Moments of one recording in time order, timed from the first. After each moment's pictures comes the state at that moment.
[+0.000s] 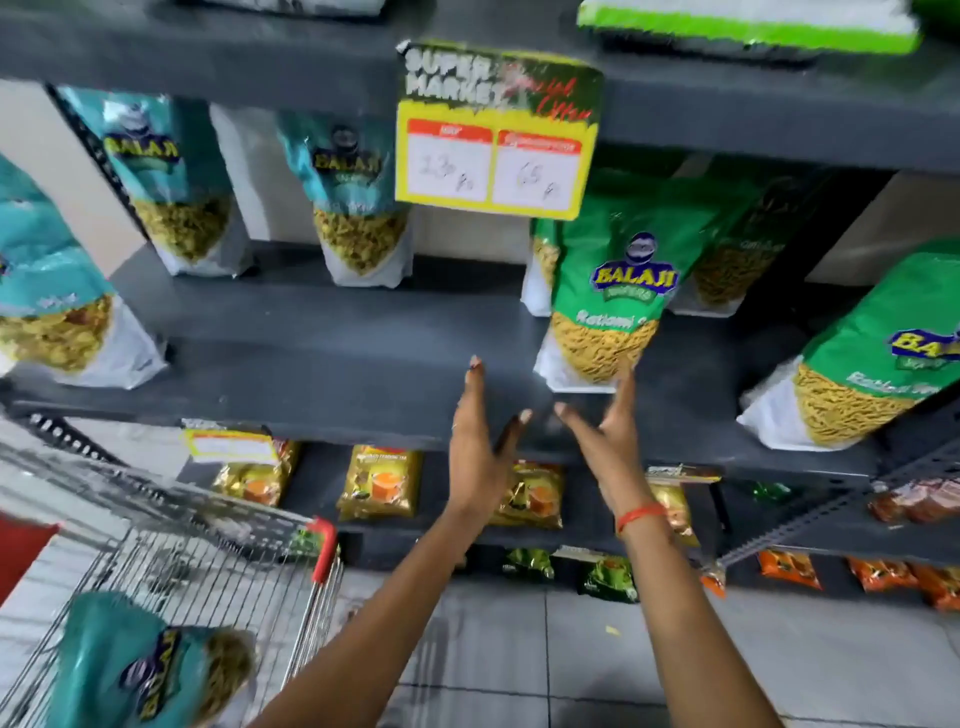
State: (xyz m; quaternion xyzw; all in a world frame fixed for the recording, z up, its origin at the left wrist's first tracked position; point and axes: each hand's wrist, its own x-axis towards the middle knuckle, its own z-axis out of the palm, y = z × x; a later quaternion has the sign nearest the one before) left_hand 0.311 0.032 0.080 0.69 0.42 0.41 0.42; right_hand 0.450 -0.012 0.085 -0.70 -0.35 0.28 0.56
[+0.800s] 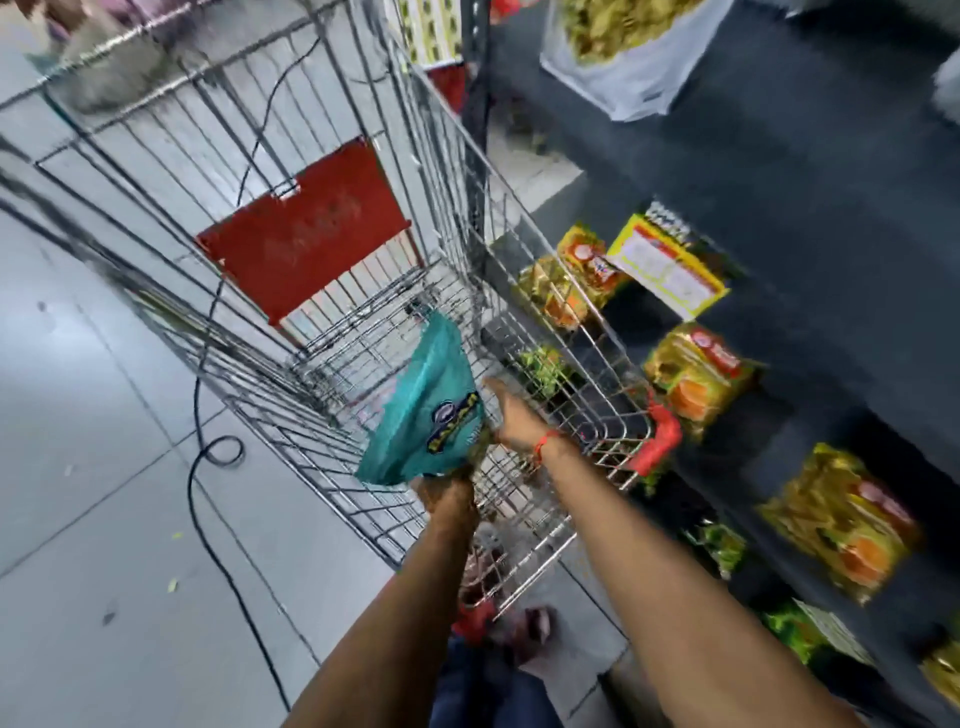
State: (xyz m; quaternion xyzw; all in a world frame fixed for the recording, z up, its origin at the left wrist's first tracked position) left_hand -0.021 -0.029 -0.187 -0.12 0.77 0.42 0.46; right_hand 0.038 0.086 -0.164 -0.49 -0.66 0.56 -0.08
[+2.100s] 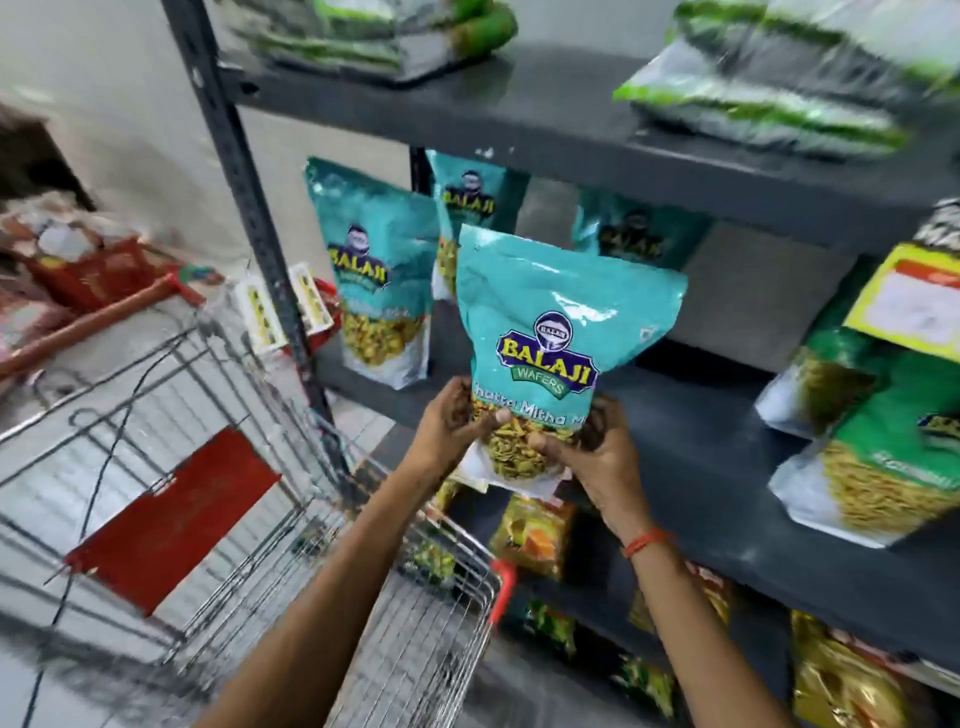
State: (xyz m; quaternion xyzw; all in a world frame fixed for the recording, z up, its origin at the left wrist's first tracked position) left_hand 0.054 0.145 0.123 0.54 0.41 0.49 0.55; right_hand 0.243 0.126 0.094 -0.54 -0.50 0.40 0.55
